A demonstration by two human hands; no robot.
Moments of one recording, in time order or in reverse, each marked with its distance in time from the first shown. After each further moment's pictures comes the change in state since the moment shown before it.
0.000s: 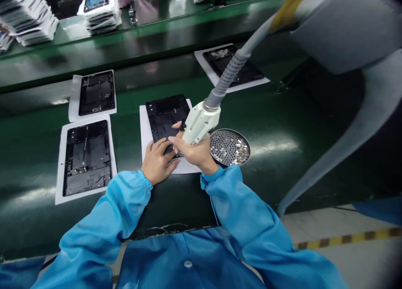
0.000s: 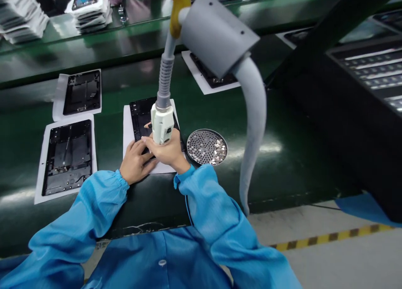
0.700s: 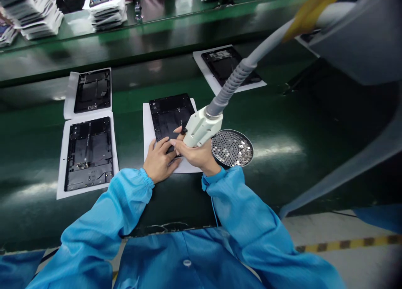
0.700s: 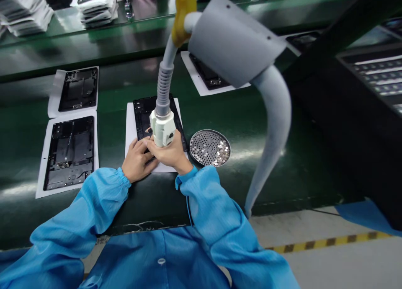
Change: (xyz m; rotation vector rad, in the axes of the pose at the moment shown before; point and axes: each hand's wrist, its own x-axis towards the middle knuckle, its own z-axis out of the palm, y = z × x) left_hand -0.002 0.001 0.001 -0.014 -0.036 -0.025; right_hand -0.005 0.002 0.001 0.002 -0.085 0.041
